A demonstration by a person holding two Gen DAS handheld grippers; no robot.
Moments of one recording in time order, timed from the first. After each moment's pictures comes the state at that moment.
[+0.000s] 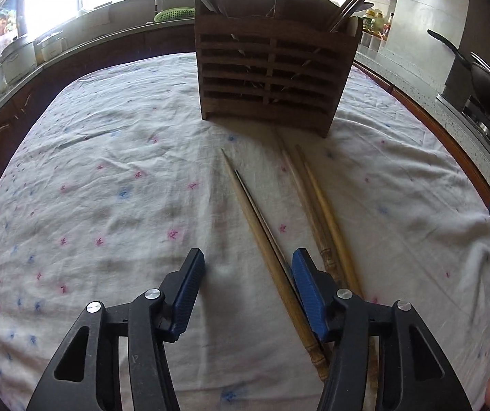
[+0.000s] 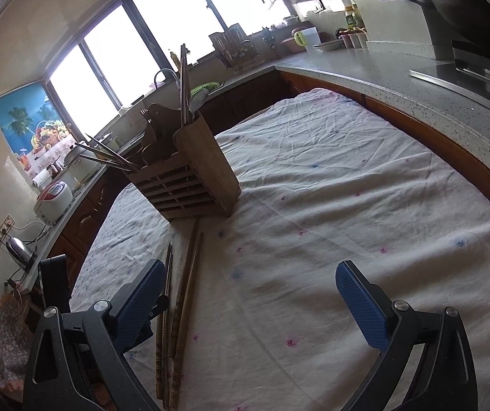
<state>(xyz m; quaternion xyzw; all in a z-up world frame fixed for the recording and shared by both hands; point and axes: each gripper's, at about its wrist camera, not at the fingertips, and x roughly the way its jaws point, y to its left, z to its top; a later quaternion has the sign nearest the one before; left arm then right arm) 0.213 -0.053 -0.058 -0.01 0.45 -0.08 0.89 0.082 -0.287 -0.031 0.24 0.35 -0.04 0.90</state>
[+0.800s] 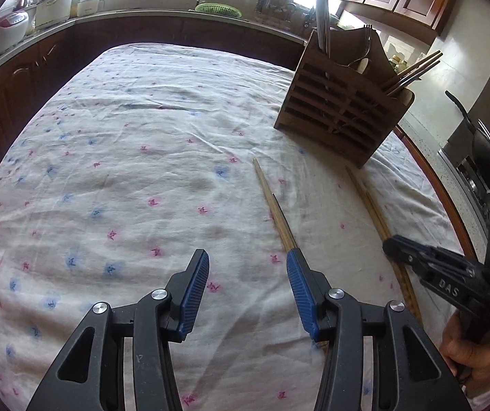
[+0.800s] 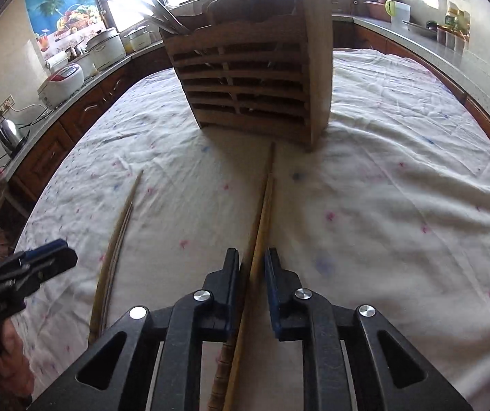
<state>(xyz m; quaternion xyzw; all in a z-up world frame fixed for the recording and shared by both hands) 0.187 0.045 -0.046 -0.13 0.44 -0.08 0.89 0.156 -0.202 -0.089 0.08 0.49 0.06 0.87</state>
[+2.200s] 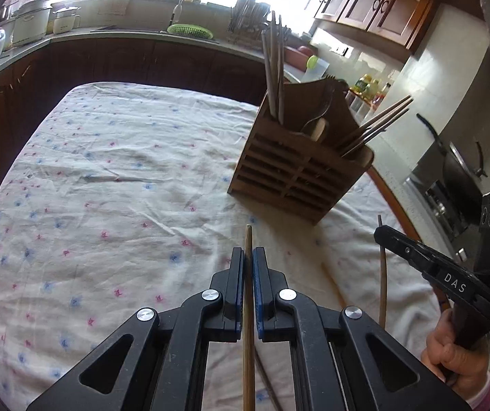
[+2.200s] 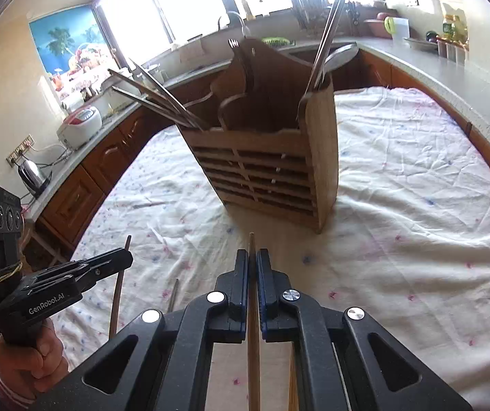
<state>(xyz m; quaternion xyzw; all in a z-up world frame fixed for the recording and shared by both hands) 0.219 0.042 0.010 -0.15 0.39 -0.14 0.90 0.180 -0.219 -0.023 0.14 0.41 0.08 0.90</state>
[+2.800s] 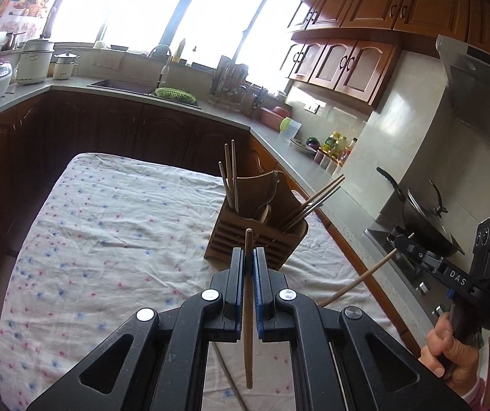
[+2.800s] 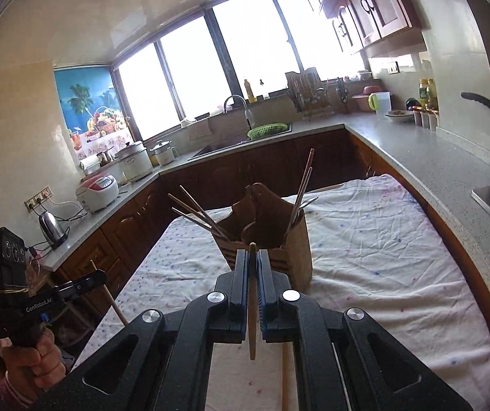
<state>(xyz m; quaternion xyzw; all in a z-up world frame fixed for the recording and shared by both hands) 0.125 0.076 0.096 -0.17 0.27 -0.16 0.93 0.116 -0.245 0.097 0.15 0.27 0.06 0.95</state>
